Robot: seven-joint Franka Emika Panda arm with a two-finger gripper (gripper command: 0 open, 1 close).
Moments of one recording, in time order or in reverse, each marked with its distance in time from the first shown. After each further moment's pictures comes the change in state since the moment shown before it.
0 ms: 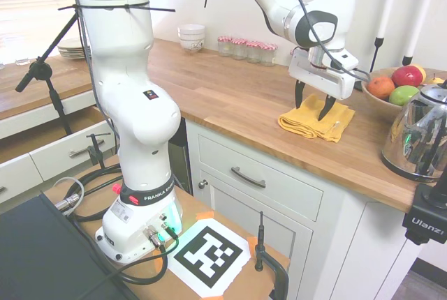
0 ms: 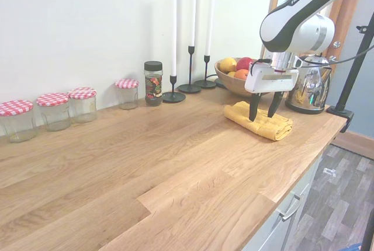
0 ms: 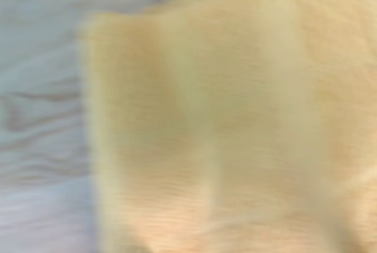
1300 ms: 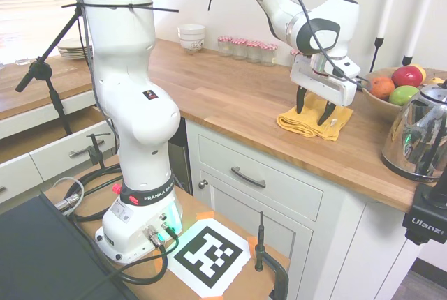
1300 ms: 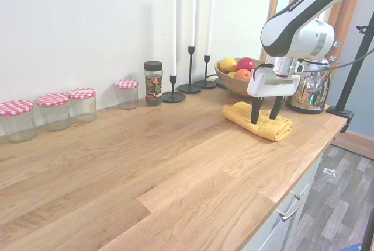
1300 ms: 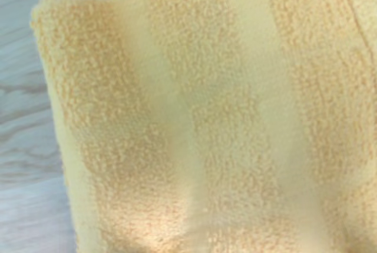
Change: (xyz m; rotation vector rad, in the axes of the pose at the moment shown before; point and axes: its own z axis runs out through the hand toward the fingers) arm 0.001 0.000 0.012 0.006 -0.021 -0.009
